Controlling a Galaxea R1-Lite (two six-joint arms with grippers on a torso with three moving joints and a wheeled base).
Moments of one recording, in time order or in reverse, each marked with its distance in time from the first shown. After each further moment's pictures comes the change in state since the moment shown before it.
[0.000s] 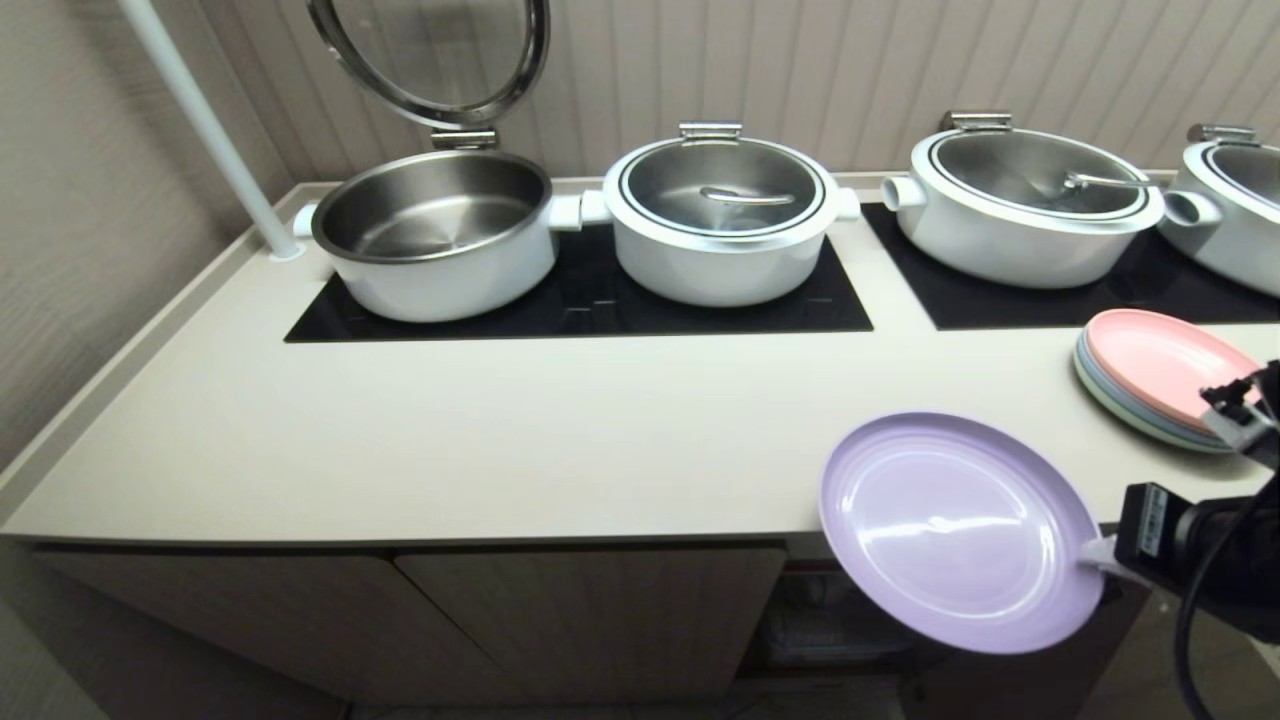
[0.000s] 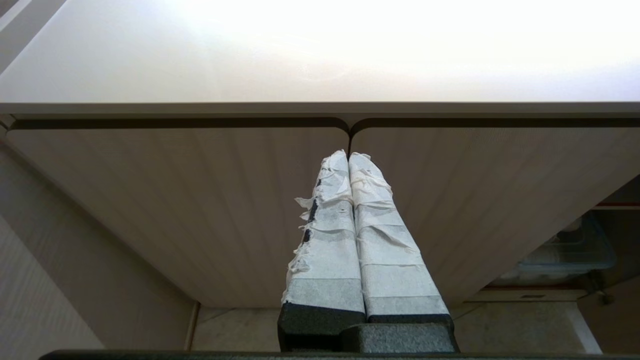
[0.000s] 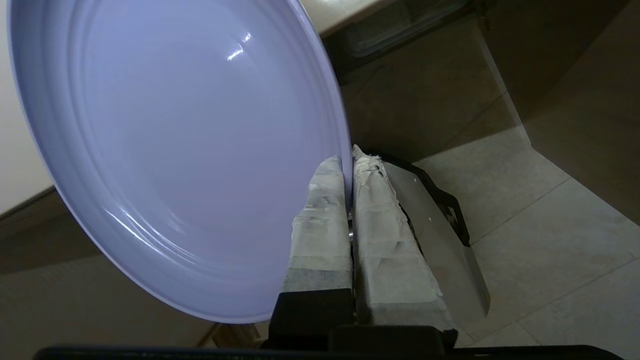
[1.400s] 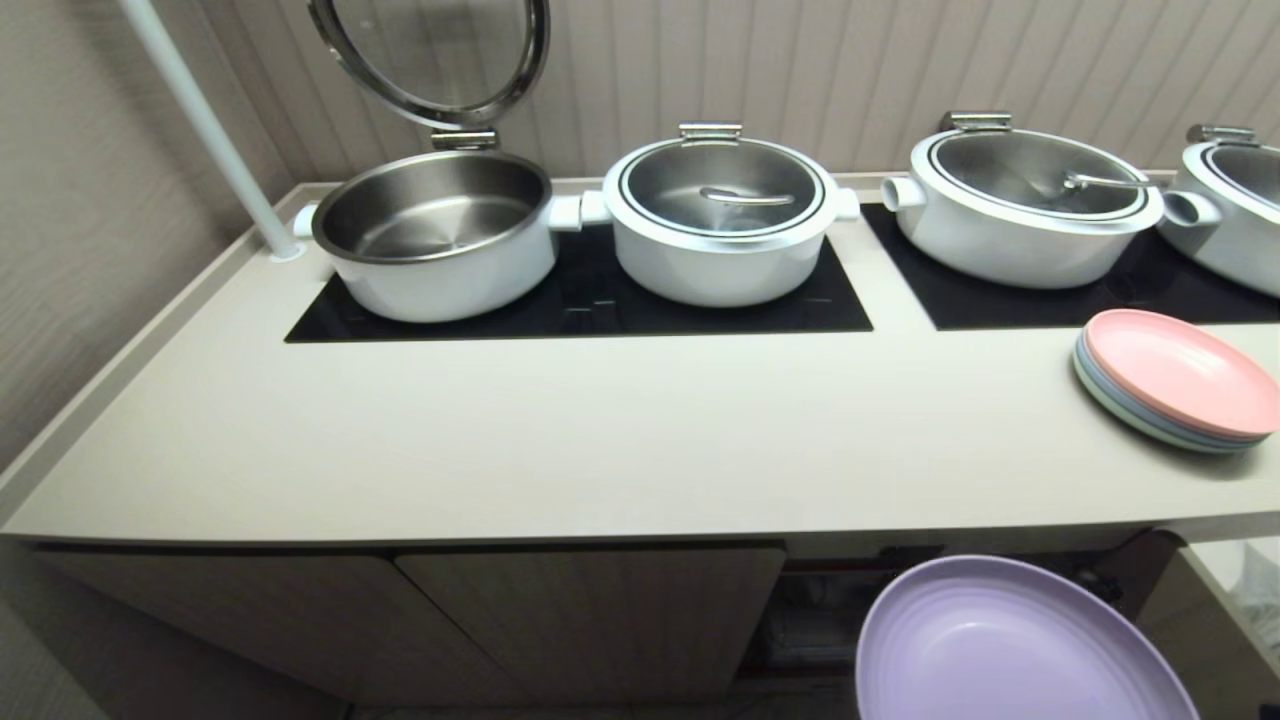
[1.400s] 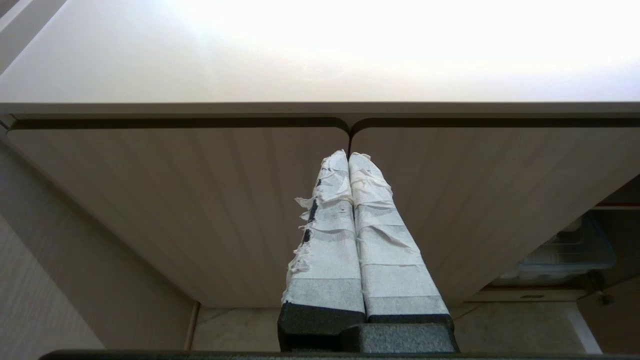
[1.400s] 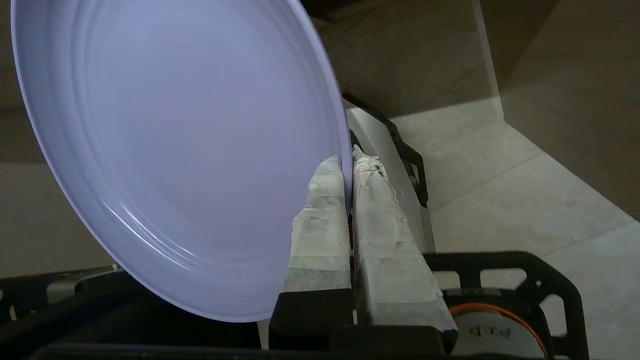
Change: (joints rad) left arm 0.000 0.000 0.000 0.000 0.000 0.000; right arm 0.124 -0.358 0.268 0.143 0.000 -0.069
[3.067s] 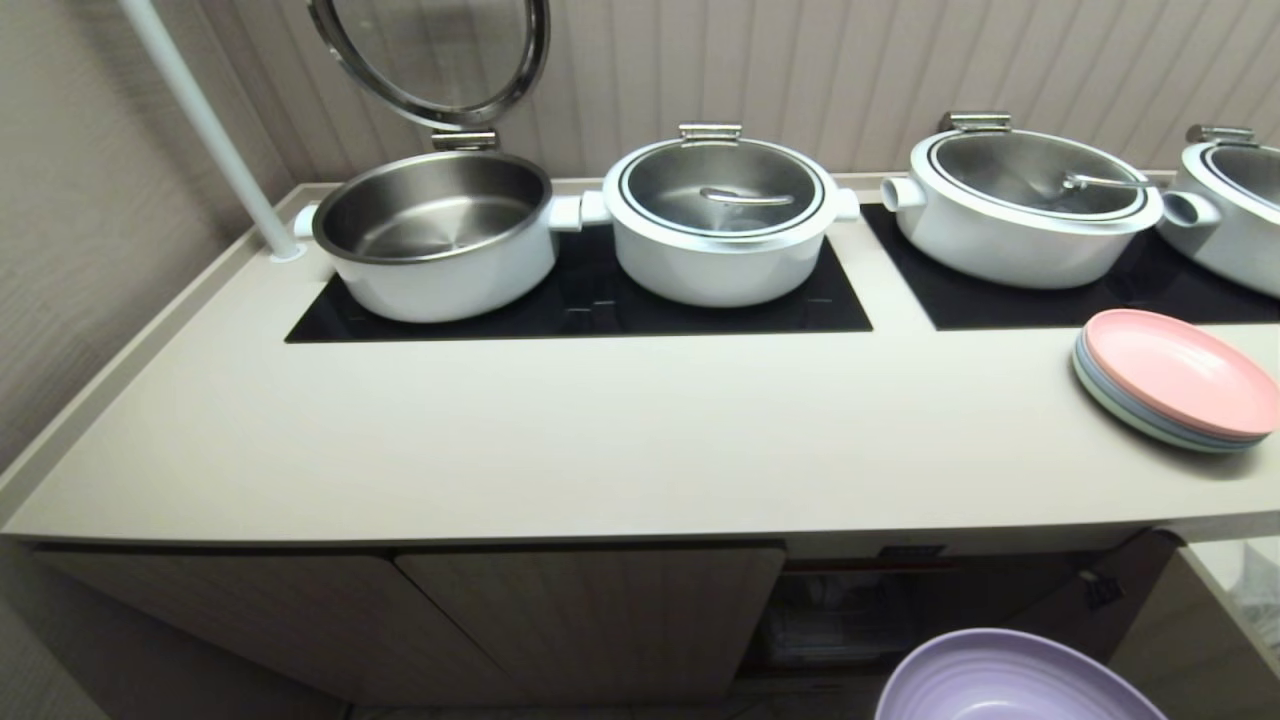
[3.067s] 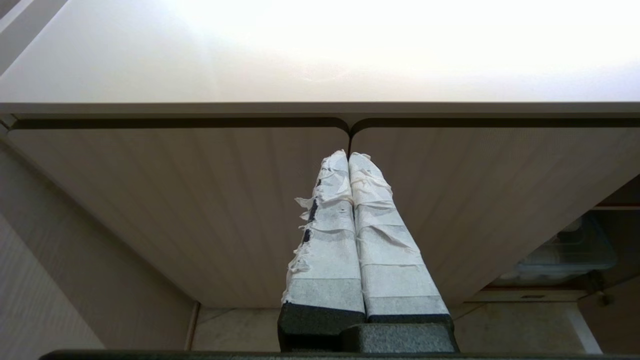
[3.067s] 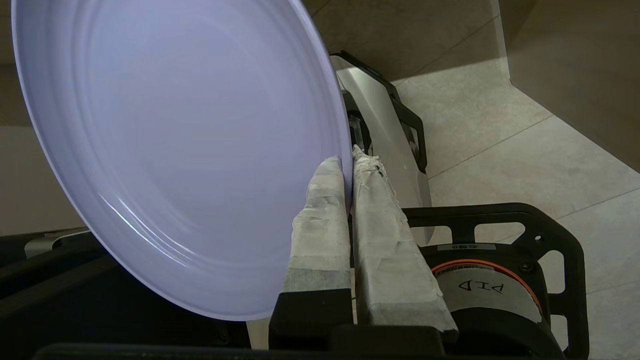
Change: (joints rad) left arm 0.000 0.000 0.000 0.000 0.000 0.000; right arm 0.003 -0.076 0.082 0.059 0.053 0.003
